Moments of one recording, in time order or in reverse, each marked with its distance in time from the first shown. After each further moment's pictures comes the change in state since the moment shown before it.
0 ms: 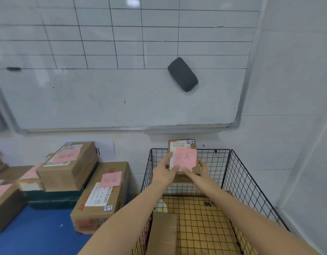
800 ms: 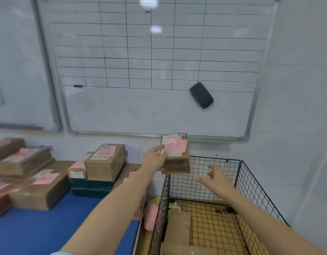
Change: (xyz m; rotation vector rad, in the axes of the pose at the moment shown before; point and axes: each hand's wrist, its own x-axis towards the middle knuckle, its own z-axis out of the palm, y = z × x) left_hand -0.062 0.048 -0.124 0.015 0.212 -0.012; right_hand -0.098 -0.062 -0.009 -0.365 0.039 -0.163
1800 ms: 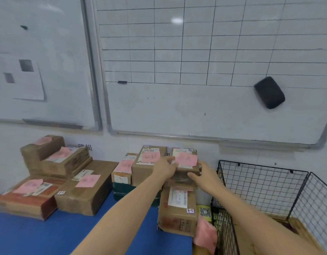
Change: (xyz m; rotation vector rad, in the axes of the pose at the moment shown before) left_hand 0.075 -0.108 -0.123 0.272 -0.064 -0.007; right_hand 0.064 -0.145 0.178 0.008 -0.092 -0.164
